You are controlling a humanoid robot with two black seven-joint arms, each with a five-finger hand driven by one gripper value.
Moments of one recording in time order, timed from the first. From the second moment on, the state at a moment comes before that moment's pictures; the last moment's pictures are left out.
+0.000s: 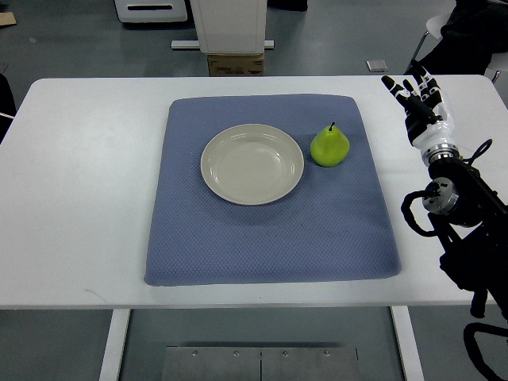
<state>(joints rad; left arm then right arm) 0.00 0.00 -0.11 -0.24 -0.10 0.11 -0.47 0.67 -0.03 1.24 0.72 -0.57 -0.05 0.30</state>
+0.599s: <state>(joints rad) 0.00 0.00 -0.11 -0.24 -0.10 0.11 -0.47 0.69 -0.08 1.22 0.72 -0.56 -0.04 0.28</state>
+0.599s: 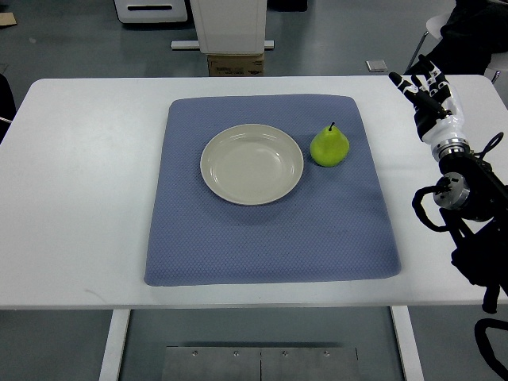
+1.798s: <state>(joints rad) 0.00 0.00 -0.11 -0.24 -0.10 0.11 -0.47 0.76 -0.15 0.94 0.70 -0.47 -0.03 0.33</state>
